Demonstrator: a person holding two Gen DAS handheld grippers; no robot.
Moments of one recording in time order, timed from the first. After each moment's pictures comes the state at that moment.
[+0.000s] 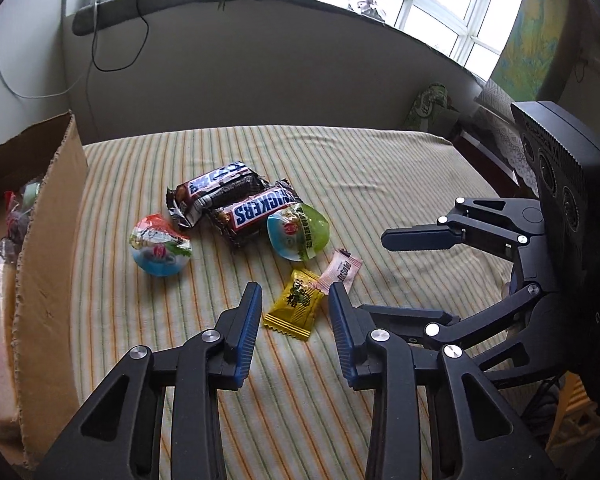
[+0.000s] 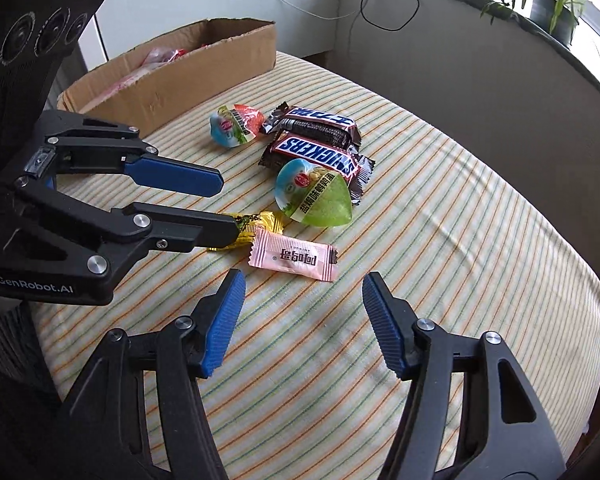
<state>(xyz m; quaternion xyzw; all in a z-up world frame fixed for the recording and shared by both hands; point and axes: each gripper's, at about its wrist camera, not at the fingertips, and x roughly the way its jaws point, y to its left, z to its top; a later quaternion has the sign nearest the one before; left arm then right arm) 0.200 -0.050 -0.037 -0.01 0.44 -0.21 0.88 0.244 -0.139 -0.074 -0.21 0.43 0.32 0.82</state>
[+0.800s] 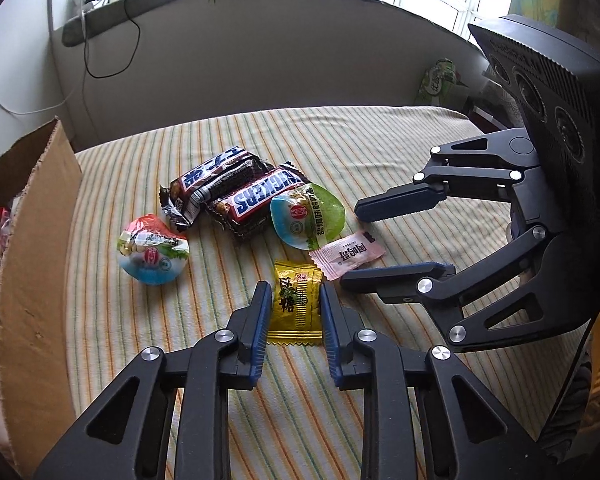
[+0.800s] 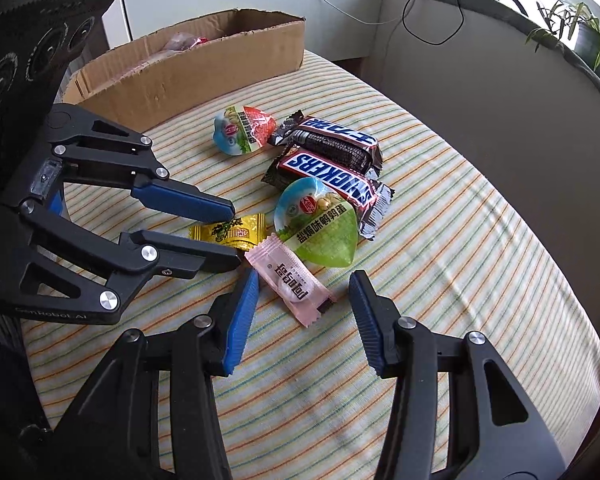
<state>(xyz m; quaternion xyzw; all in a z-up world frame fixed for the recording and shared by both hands) 0.208 -0.060 -0.056 0.04 0.44 -0.19 0.88 0.272 -0.123 -0.080 -0.23 0.42 0.38 0.79</state>
